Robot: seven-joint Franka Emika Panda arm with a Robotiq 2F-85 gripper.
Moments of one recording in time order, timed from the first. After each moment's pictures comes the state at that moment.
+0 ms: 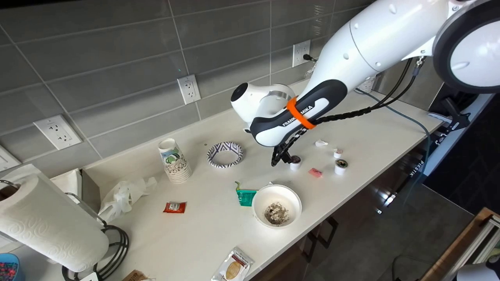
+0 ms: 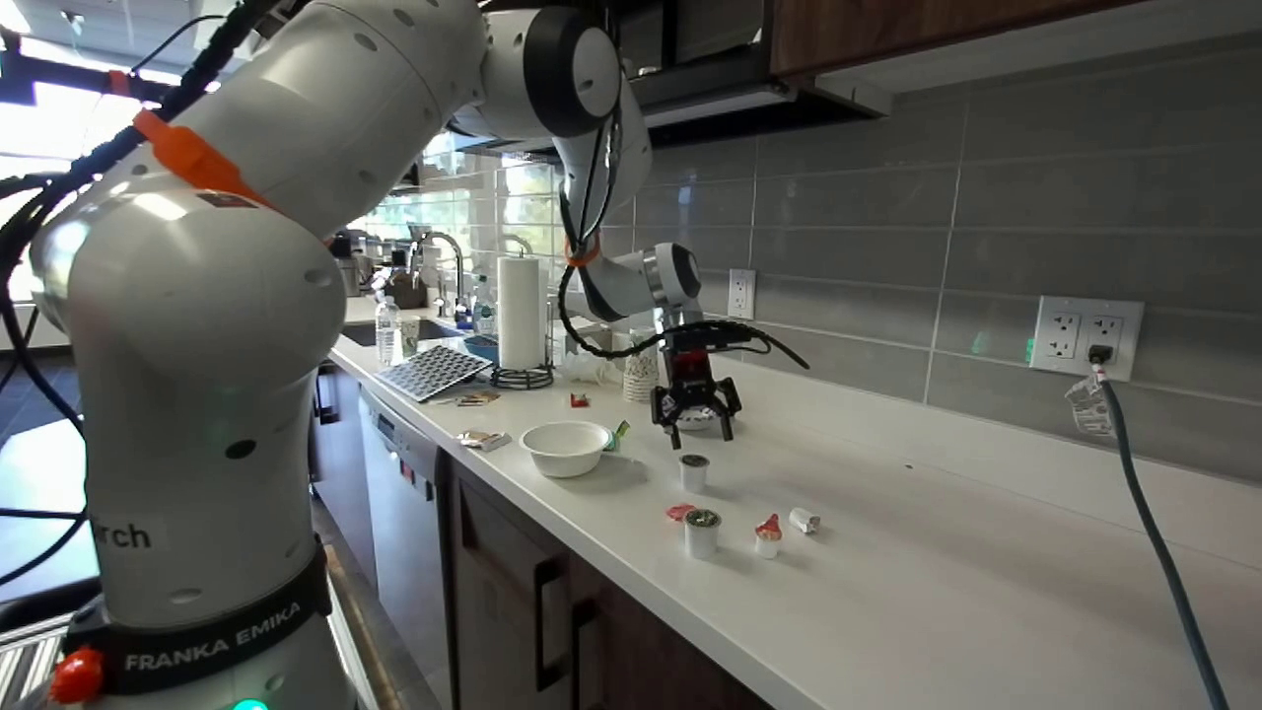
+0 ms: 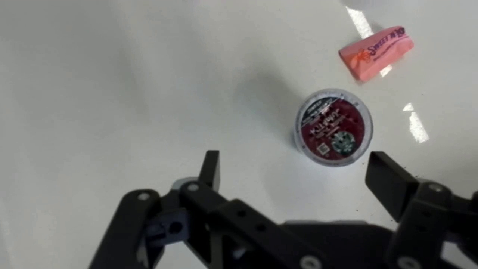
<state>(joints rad) 0.26 0.71 0.09 -1.61 -0.54 1.97 -0.55</state>
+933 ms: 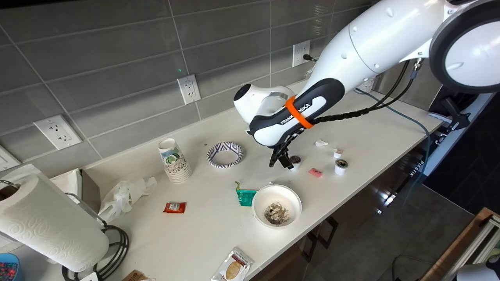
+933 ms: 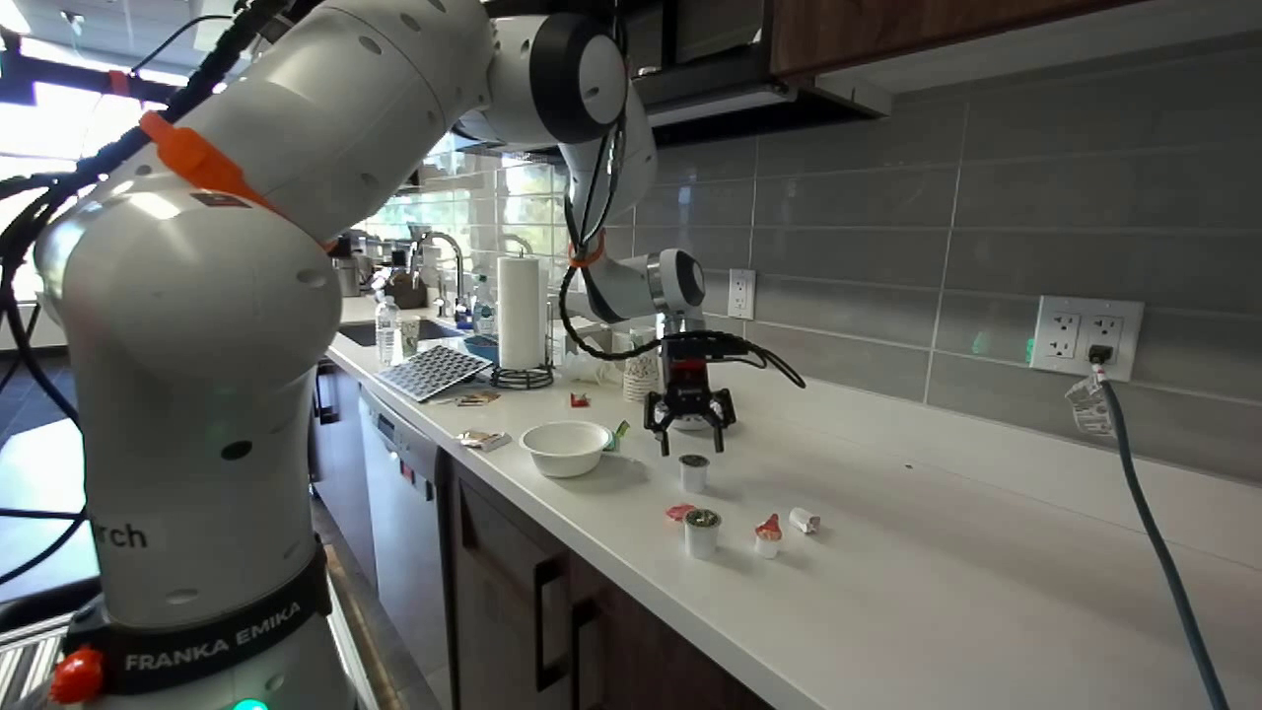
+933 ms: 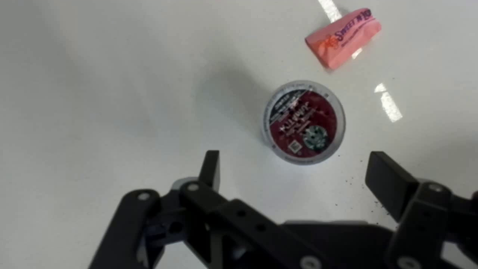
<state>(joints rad) 0.24 0.73 0.11 -1.61 -0.46 1.96 -0.53</state>
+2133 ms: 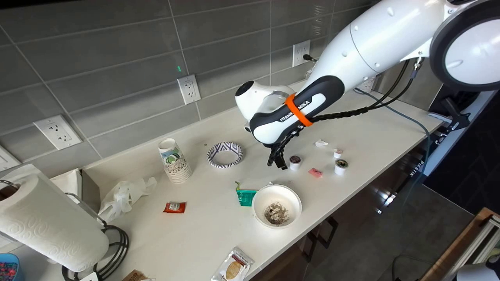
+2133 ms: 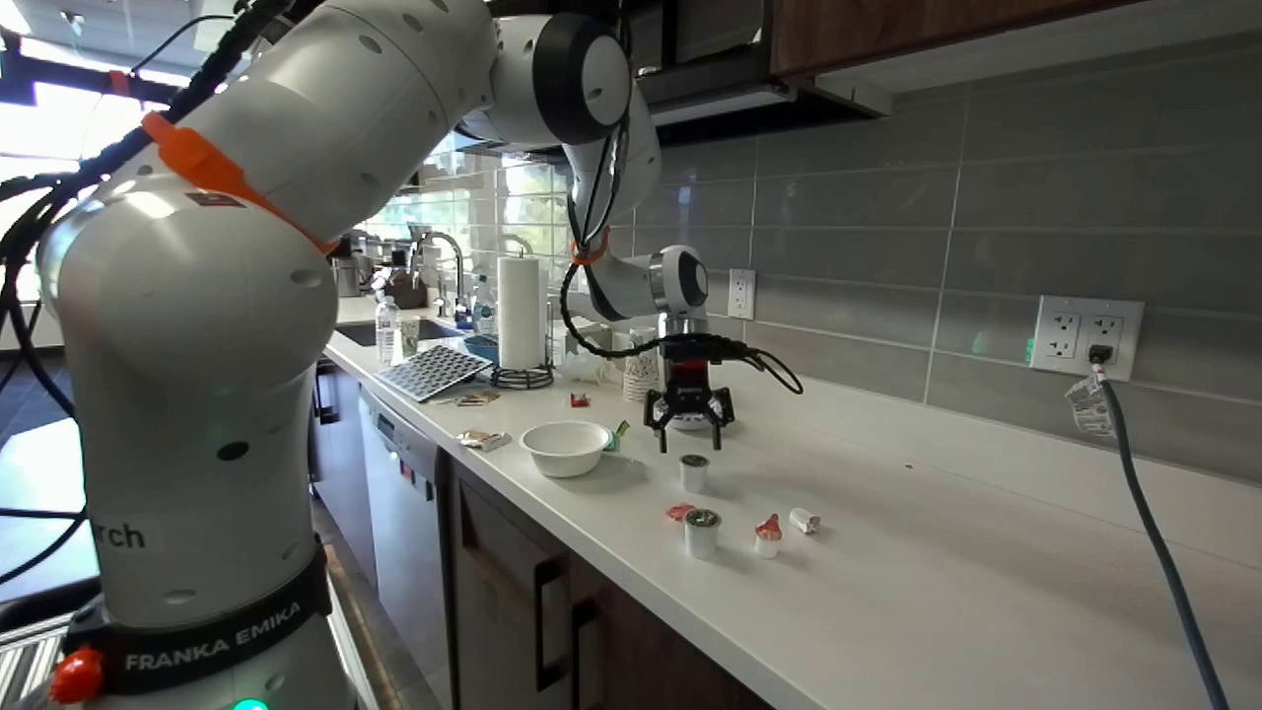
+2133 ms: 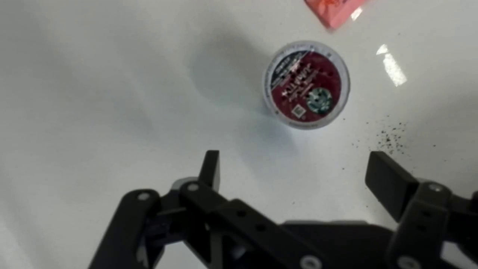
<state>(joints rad) 0.22 0.73 0.13 -1.61 -0.42 2.03 -0.48</state>
